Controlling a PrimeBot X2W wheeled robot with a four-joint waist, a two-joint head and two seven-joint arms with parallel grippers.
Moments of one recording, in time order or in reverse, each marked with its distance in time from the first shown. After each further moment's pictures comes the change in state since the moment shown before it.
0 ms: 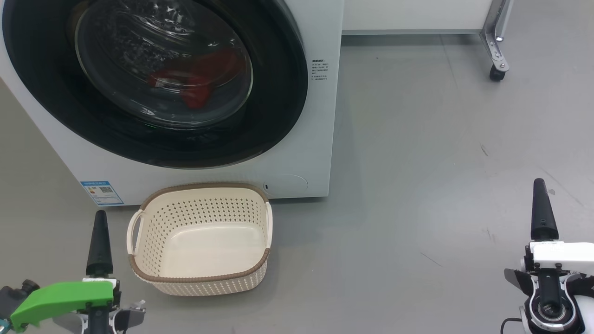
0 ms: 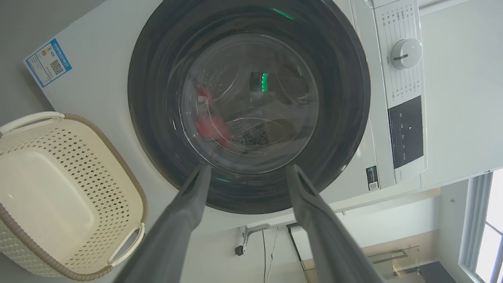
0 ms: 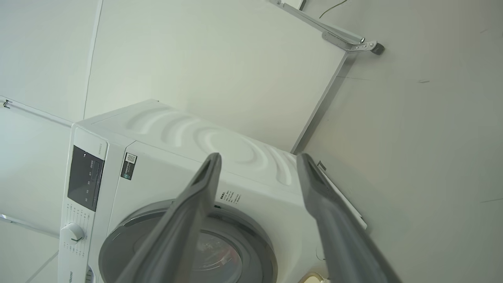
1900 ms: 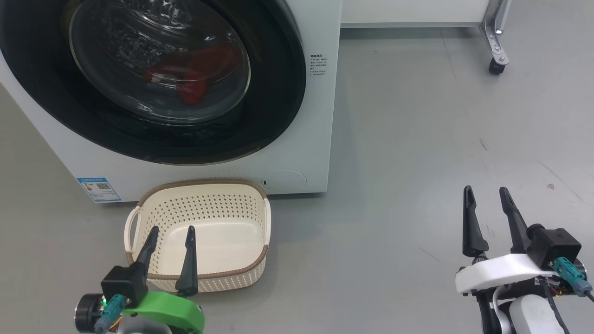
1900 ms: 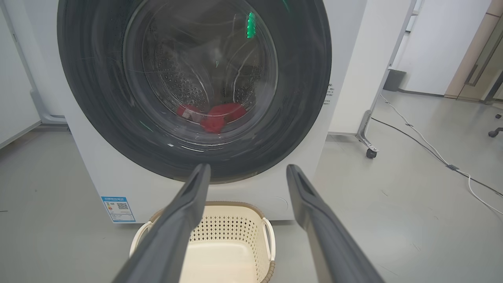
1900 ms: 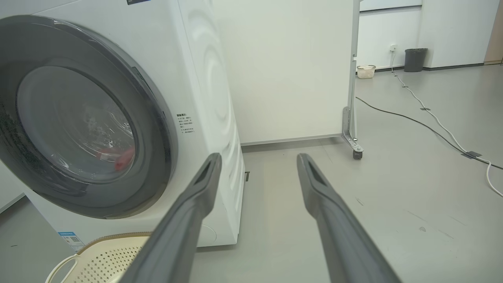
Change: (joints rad) left arm -0.005 -0.004 -0.220 0.083 1.107 0.114 -0.144; right arm 0.011 -0.057 0.224 0.022 -0.927 -0.072 -0.148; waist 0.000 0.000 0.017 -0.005
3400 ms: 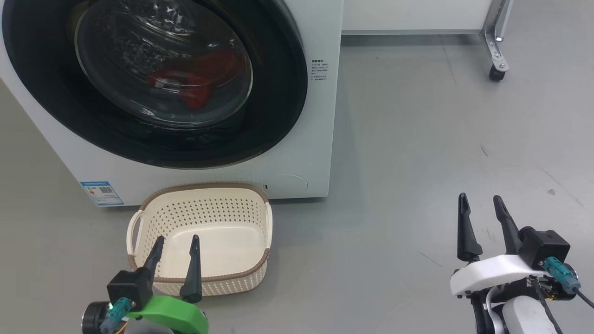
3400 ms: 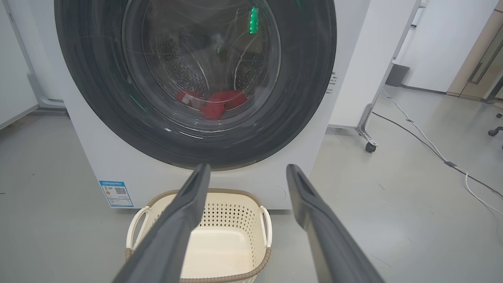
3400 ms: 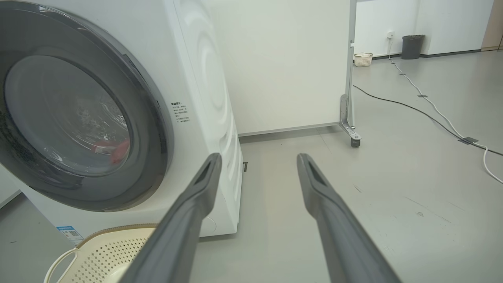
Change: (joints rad) left arm -0.003 0.000 -0.032 0.057 -0.044 0.032 0.000; right arm -0.020 0.016 0.008 0.082 0.009 -0.016 0.001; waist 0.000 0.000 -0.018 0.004
